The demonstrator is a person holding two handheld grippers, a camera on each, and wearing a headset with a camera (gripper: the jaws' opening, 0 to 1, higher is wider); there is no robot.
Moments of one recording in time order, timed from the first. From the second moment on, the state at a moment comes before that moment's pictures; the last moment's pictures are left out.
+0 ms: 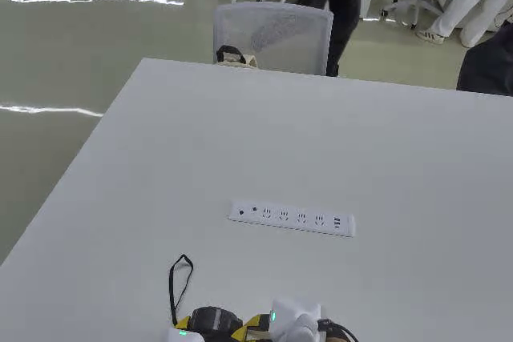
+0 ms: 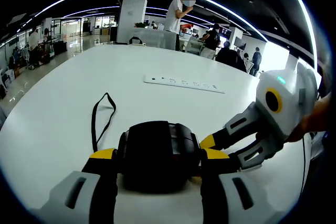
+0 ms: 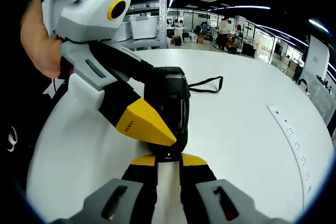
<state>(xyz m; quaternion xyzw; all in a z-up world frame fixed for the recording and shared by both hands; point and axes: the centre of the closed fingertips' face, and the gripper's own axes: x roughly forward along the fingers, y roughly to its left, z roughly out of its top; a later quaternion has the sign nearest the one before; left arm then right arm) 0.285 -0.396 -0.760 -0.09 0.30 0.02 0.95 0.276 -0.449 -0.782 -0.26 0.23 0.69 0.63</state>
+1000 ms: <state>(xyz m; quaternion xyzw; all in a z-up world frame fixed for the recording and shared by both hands) 0.271 -0.401 -0.723 0.00 0.30 -0.09 0.95 0.267 -0.484 -0.752 -0.24 0.24 0.63 0.70</state>
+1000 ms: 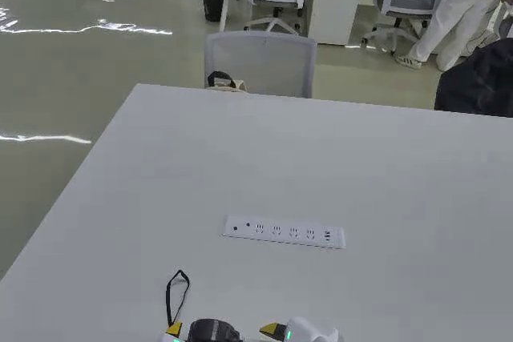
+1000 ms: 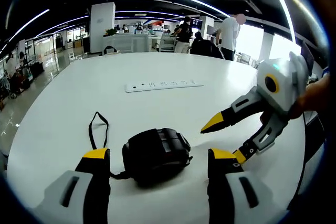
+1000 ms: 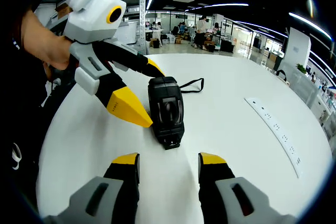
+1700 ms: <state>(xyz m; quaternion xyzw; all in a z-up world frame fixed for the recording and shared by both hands) 0.223 -0.400 -0.706 0.06 0.32 -0.21 0.92 0.233 -0.555 -0.708 -0.19 0.26 0.52 0.79</state>
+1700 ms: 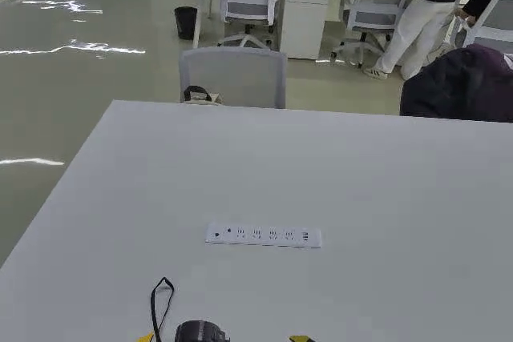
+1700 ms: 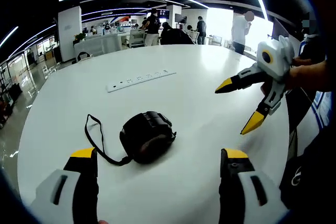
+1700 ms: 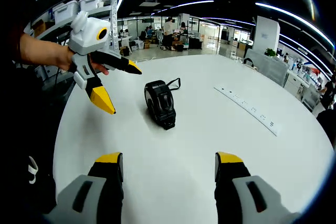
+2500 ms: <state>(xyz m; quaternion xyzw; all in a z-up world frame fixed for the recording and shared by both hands) 0.176 -0.381 -0.683 0.08 0.31 -0.25 0.91 0.190 -0.652 -0.670 -0.14 0.26 0.42 0.86</state>
